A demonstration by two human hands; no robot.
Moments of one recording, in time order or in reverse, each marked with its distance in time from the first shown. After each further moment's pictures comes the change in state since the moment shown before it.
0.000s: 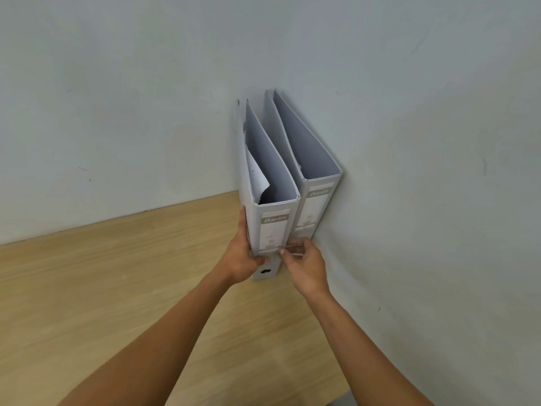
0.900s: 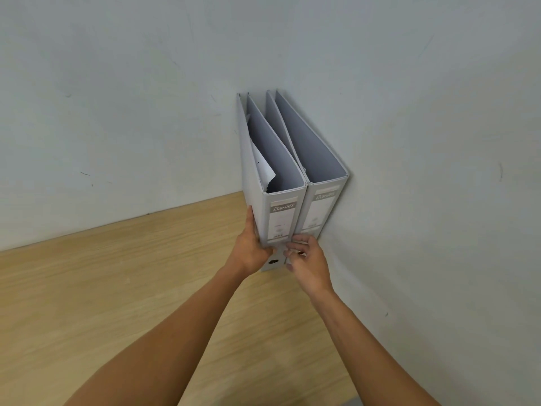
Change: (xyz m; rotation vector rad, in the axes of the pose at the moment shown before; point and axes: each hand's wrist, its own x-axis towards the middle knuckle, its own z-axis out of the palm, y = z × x) left_hand 0.024 0.011 0.005 0.001 0.056 -0.118; right_hand 0.020 0.005 0.009 0.129 -0.050 0.078
